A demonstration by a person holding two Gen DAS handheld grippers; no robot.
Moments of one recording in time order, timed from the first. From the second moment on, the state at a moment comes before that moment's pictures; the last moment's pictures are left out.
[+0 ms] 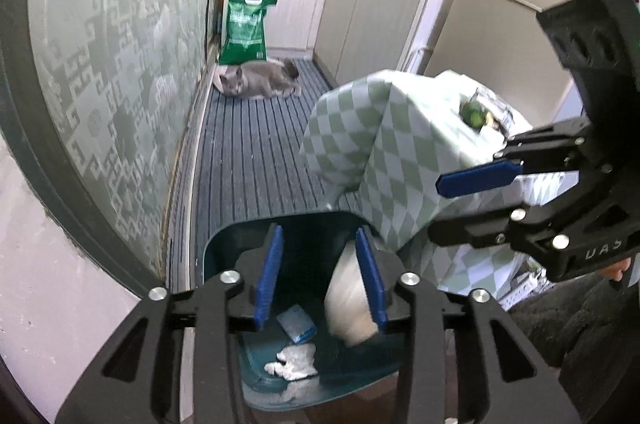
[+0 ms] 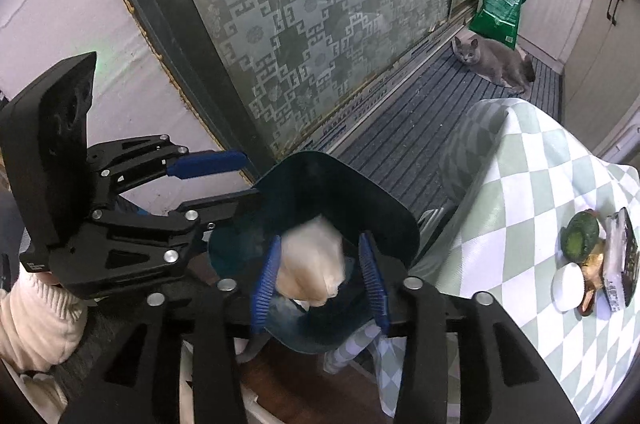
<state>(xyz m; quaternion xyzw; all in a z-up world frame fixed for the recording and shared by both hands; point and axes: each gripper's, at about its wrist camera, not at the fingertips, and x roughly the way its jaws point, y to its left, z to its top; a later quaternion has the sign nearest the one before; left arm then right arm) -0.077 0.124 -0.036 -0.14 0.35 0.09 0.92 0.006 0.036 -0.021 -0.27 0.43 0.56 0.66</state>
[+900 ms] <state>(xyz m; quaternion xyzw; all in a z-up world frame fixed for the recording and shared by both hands) 0.012 0.034 0.005 -0.12 0.29 -0.03 0.95 0.098 -0.116 0.023 -0.15 0.39 0.48 0.77</state>
